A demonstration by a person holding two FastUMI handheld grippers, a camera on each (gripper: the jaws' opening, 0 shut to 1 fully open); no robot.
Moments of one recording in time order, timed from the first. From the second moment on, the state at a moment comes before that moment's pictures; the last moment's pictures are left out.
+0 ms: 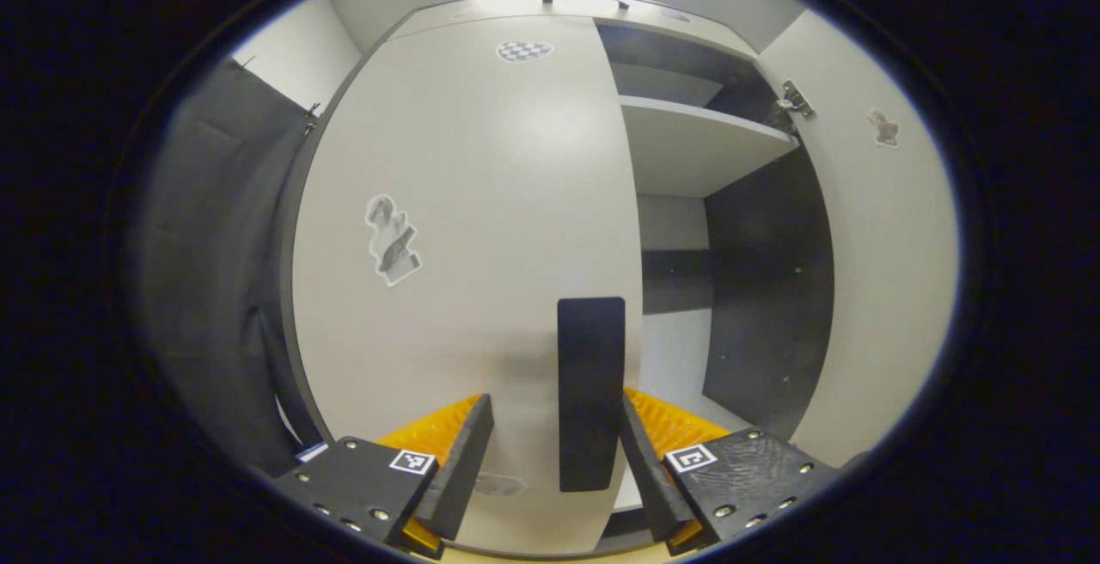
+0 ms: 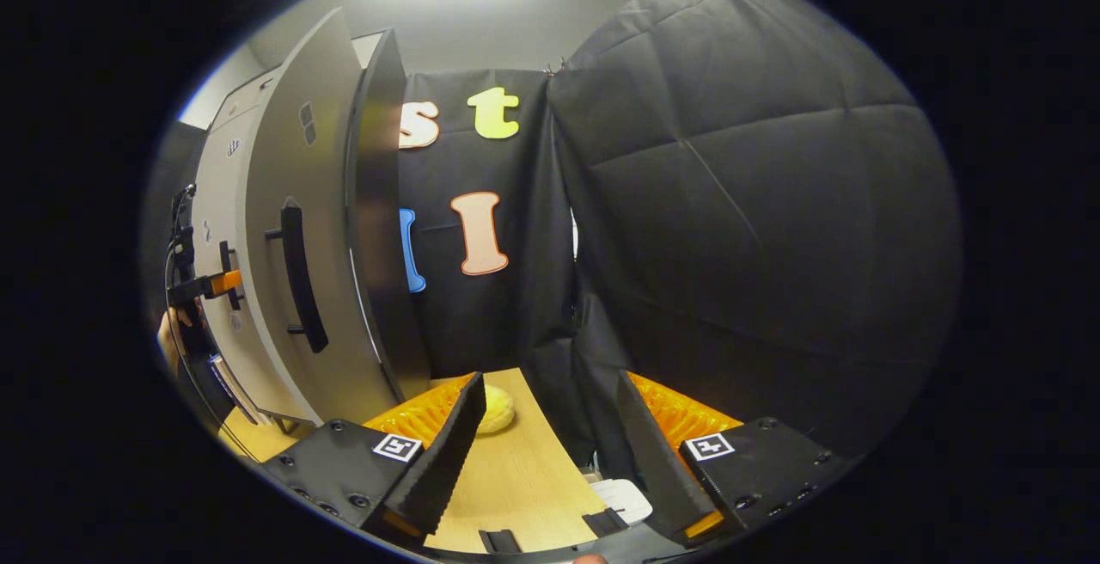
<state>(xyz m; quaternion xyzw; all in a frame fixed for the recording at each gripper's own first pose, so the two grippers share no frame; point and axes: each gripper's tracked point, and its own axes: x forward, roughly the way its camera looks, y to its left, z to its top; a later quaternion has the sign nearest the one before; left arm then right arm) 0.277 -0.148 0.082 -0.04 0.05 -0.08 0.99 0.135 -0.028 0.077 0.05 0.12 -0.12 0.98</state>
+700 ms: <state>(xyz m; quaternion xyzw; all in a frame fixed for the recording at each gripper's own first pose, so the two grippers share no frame) 0.272 -0.165 0.084 -0.03 0.06 -0.10 0.99 0.144 -0.021 0.078 0.00 0.12 -0.11 0.99</state>
